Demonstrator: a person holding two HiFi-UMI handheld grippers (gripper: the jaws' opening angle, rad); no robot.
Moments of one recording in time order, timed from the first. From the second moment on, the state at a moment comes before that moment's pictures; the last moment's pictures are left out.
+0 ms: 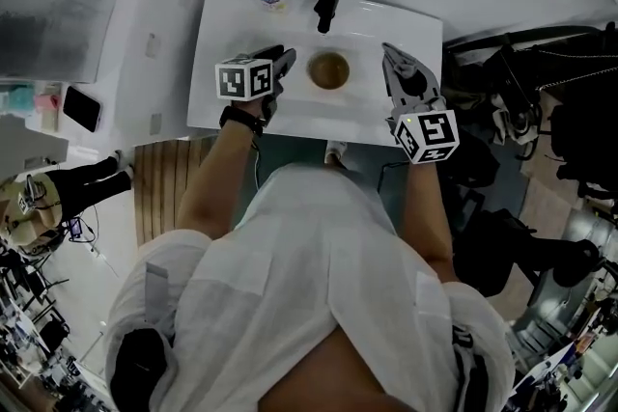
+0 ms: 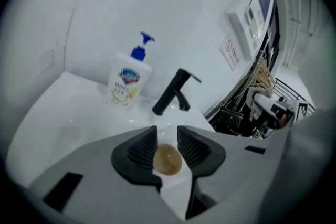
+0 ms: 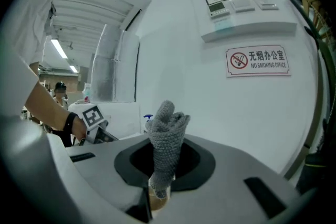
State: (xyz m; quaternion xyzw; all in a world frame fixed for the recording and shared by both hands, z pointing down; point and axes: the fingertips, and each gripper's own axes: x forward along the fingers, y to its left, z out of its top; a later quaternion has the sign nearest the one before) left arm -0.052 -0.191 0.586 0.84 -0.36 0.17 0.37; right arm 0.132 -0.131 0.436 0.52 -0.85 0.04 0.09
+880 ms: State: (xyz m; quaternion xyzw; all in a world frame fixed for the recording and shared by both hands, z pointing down) left arm -0.121 -0.152 0.386 0.90 -0.43 0.01 0.03; right arm 0.152 -0.090 0.380 0.59 -0.80 0.01 0.04
